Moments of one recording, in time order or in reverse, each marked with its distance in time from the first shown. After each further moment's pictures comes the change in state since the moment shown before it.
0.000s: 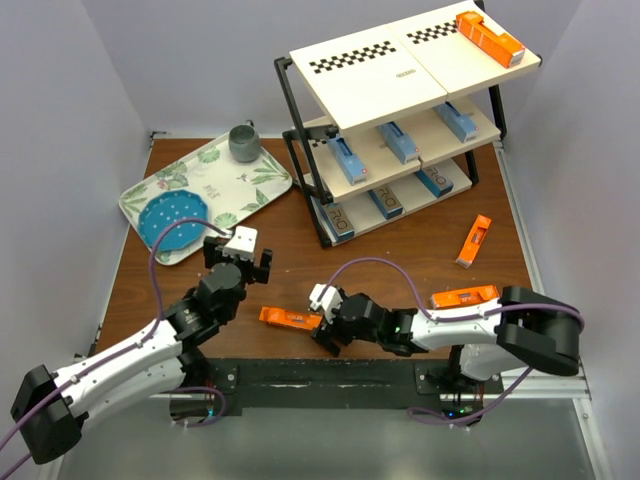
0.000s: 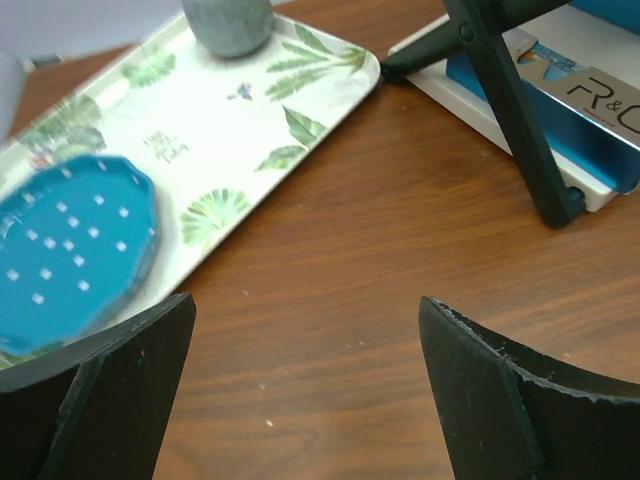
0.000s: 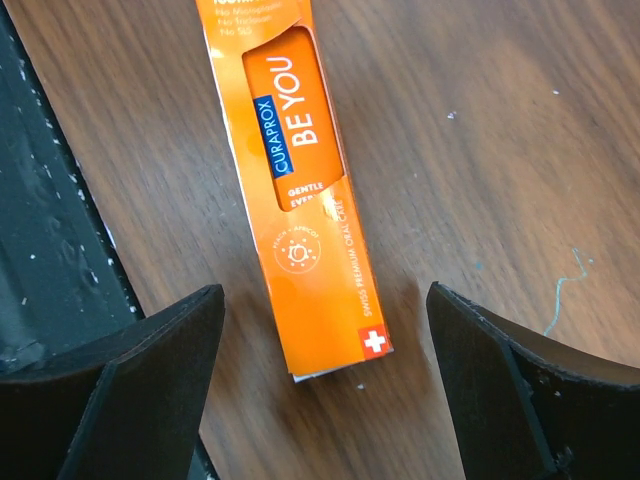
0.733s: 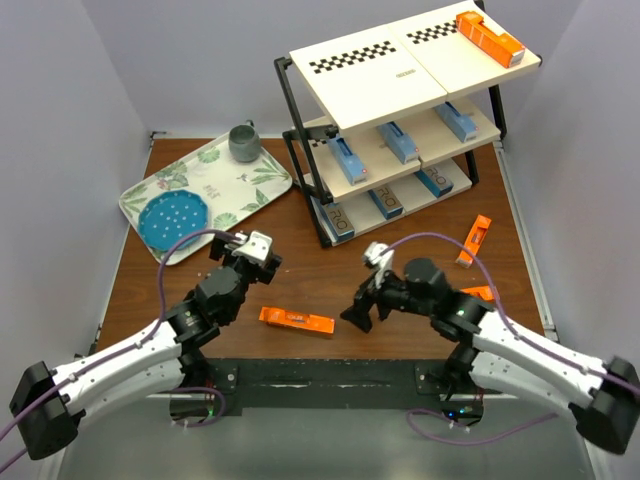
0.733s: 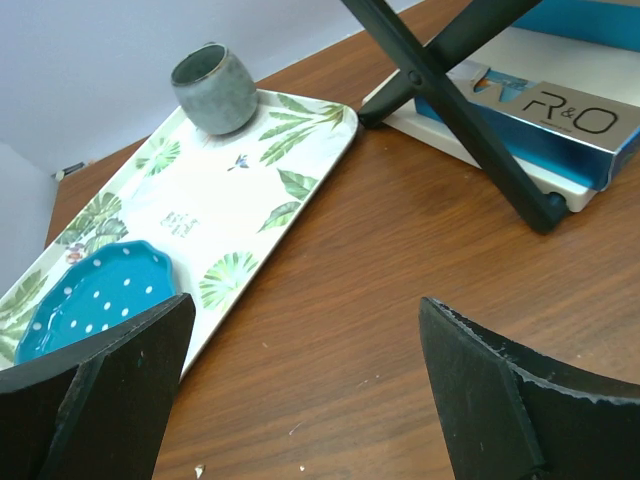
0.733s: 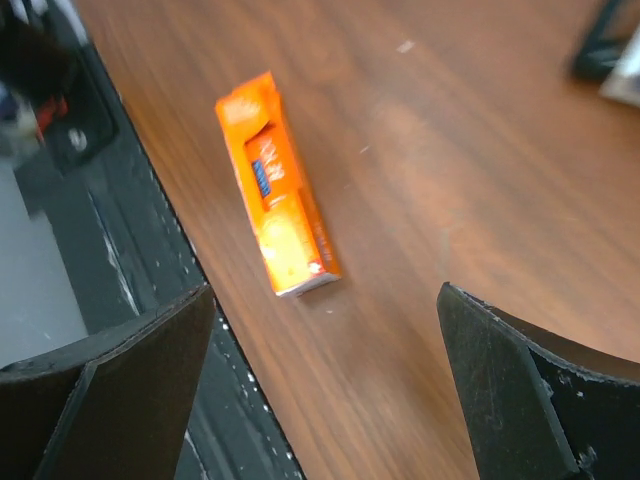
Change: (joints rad) left arm -0.052 -0.008 -0.002 0.109 0.047 0.228; right arm -0.383 -0.572 0.046 -0.448 -0.356 0.092
